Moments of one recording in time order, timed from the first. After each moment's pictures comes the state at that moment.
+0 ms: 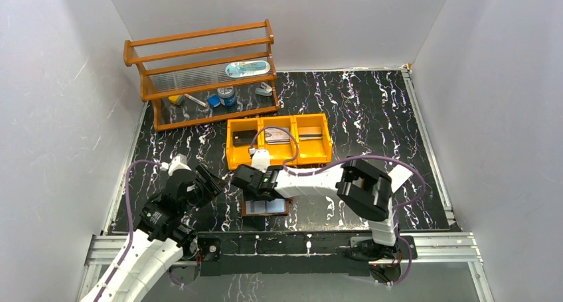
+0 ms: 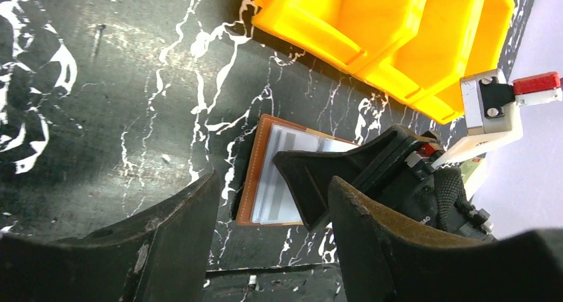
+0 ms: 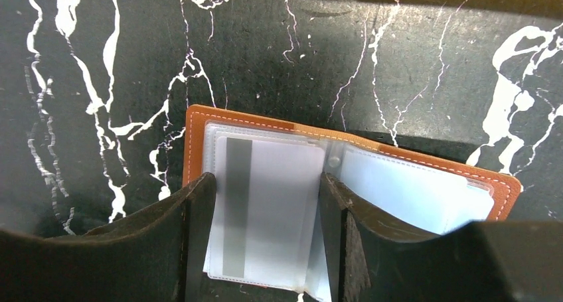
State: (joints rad) left arm -0.49 0.39 0.48 -0.80 -0.15 -1.02; right arm 1.29 1.97 1.37 -0.56 0.42 1.03
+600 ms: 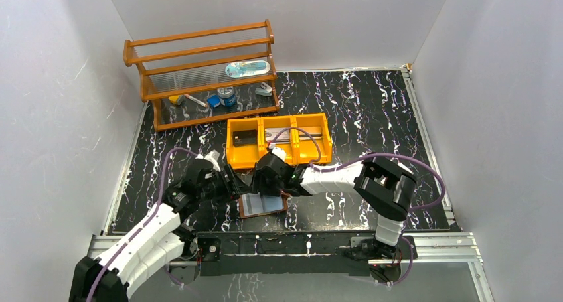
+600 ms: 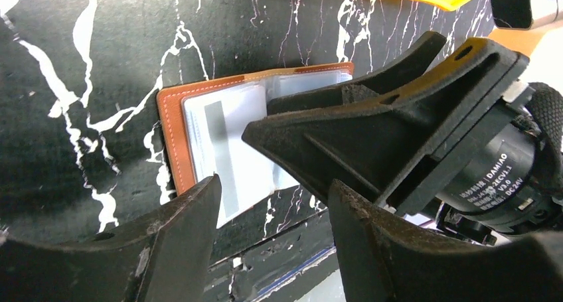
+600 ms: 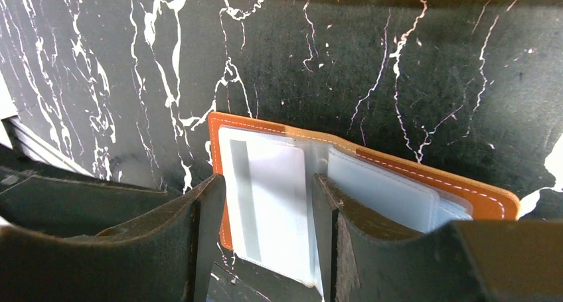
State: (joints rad) left arm -0.49 0.71 0.36 -0.42 0.27 -0.91; right arm 1.15 1.79 1.00 -0.06 0.09 1.10
